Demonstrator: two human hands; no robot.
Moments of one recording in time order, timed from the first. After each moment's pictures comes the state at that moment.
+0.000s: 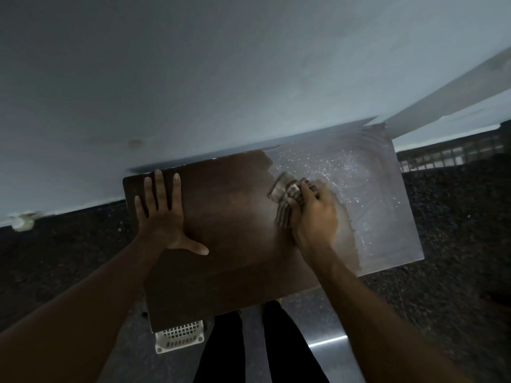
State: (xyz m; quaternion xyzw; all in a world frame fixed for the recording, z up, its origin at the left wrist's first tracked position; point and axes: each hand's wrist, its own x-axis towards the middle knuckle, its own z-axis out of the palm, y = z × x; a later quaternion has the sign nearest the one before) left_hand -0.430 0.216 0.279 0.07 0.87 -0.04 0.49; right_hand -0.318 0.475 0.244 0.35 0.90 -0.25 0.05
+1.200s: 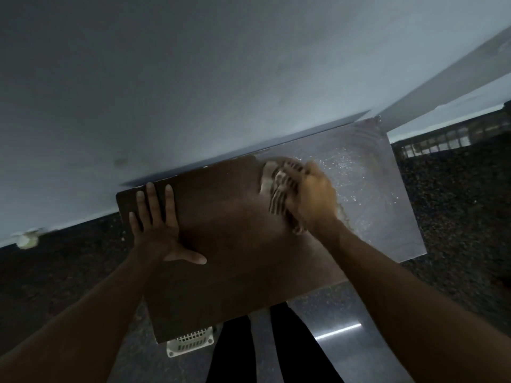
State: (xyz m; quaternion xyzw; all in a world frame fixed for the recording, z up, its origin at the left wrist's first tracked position) left_hand -0.434 0.226 0.287 0.05 0.86 -0.06 0.51; right_hand -0.361 0.507 0.260 0.19 0.95 -0.21 0.10
